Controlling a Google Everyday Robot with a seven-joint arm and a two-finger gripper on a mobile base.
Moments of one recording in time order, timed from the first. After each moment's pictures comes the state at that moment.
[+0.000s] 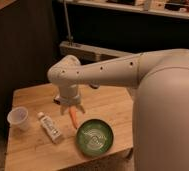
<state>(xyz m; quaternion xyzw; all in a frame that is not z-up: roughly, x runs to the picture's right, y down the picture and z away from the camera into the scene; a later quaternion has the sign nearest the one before) -0.106 0.102 0.703 -0.26 0.23 0.64 0.68</state>
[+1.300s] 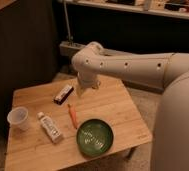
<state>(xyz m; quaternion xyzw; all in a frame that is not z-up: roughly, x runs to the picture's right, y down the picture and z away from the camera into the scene) -0.023 -0.016 0.747 -0.22 0.09 0.51 0.83</state>
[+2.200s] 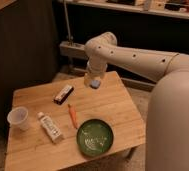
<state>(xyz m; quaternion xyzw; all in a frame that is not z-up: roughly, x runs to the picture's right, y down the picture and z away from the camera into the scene) 0.002 -0.061 0.784 -0.22 0.03 0.45 0.86</state>
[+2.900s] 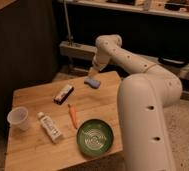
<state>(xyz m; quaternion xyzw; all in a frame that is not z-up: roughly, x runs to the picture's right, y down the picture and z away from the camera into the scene) 0.014 -0.107 0.925 -0.26 -0.05 0.36 0.90</state>
